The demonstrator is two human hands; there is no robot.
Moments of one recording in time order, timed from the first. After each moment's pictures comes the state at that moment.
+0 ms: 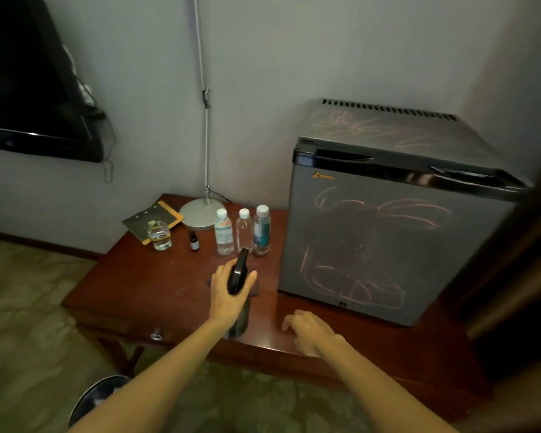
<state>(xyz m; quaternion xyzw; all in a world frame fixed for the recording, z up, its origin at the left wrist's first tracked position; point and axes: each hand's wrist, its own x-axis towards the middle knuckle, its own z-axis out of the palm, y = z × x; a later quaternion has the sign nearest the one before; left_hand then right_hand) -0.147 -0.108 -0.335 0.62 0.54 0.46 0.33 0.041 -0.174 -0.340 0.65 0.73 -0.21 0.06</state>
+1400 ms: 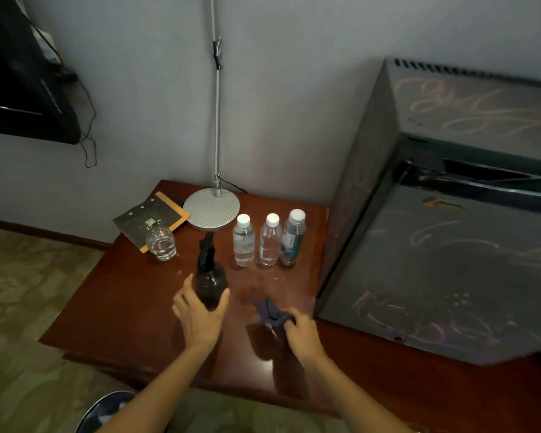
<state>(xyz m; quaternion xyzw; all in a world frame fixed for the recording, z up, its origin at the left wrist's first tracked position) -0.237 0.026 -0.416 0.50 0.73 0.36 0.28 -0.052 -0.030 -0.402 0.73 0.47 -0.41 -0.27</state>
